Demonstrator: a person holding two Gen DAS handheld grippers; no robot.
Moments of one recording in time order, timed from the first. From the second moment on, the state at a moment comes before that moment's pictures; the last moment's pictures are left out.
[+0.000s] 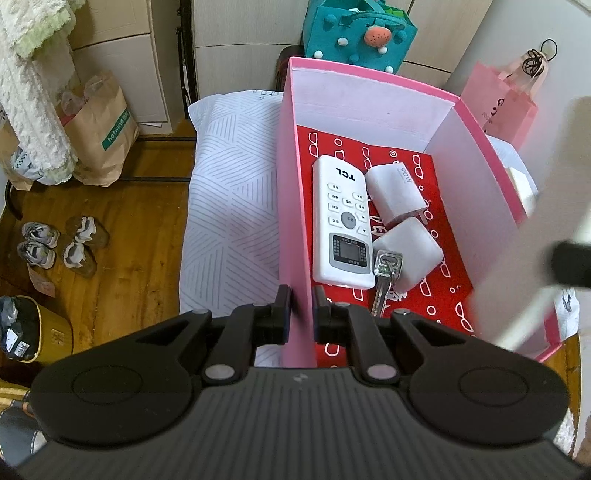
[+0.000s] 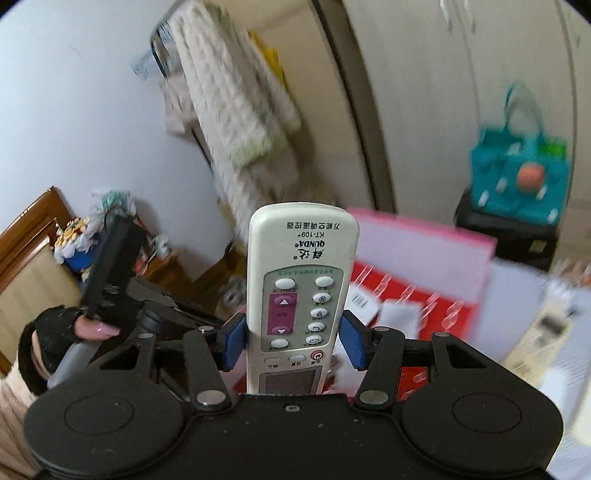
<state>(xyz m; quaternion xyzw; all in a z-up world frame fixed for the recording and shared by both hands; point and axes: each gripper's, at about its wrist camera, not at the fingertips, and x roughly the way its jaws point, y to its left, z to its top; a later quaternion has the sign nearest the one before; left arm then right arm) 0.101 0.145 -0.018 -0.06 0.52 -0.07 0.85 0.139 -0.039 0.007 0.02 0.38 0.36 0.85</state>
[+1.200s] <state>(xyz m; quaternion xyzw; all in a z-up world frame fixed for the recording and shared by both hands) 0.102 0.154 -0.016 -0.08 0.53 -0.09 0.84 0.138 -0.075 0.013 0.04 0.40 0.25 0.88</state>
